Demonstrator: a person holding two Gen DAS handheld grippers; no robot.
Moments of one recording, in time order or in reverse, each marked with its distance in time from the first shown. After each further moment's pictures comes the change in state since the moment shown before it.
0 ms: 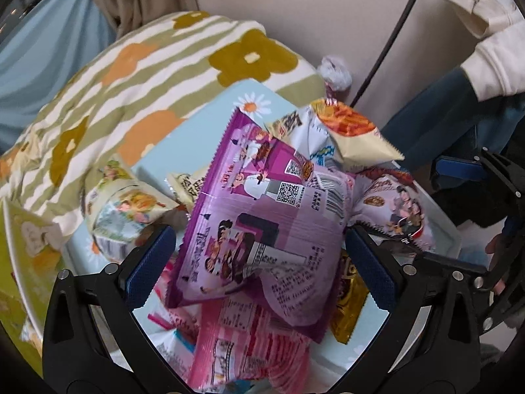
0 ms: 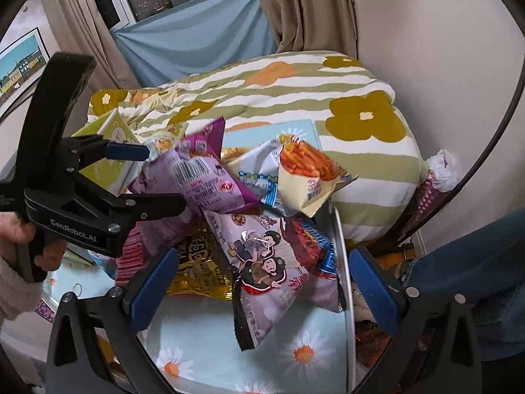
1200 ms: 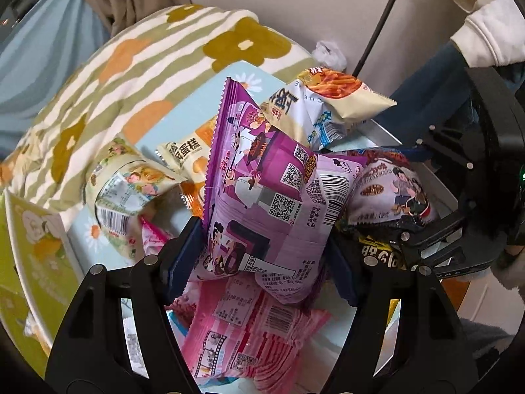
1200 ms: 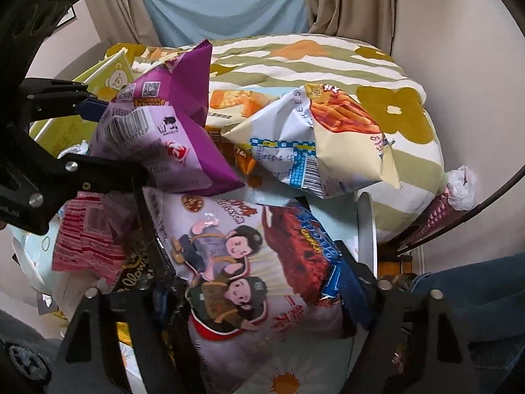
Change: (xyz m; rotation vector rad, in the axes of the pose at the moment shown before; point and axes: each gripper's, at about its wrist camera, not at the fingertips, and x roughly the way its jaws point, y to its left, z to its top) left arm -0.009 -0.011 -0.025 0.033 0.032 0.015; right arm 0.056 0.001 -0.016 -0.178 0.087 0.022
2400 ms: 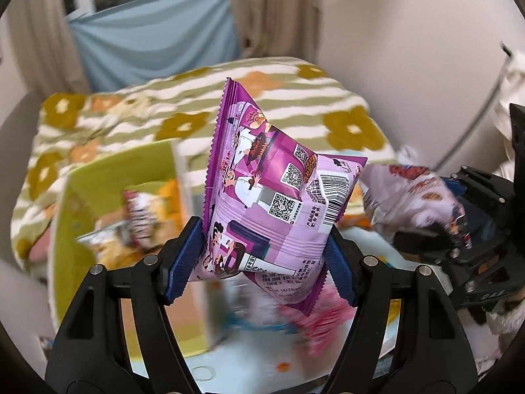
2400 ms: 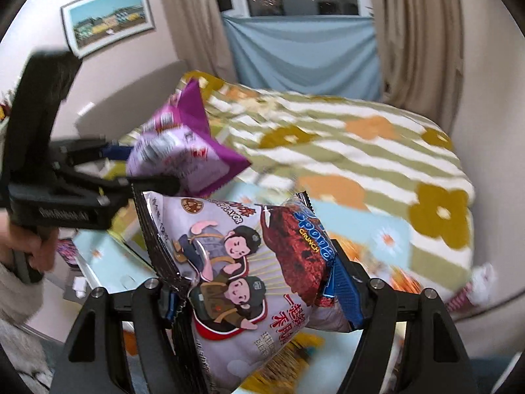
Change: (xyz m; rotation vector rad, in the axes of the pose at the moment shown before) left arm -0.178 0.109 -0.070 -0.482 -0.265 0.261; right arm -0.094 0.100 0.108 -0.223 -0.186 0.224
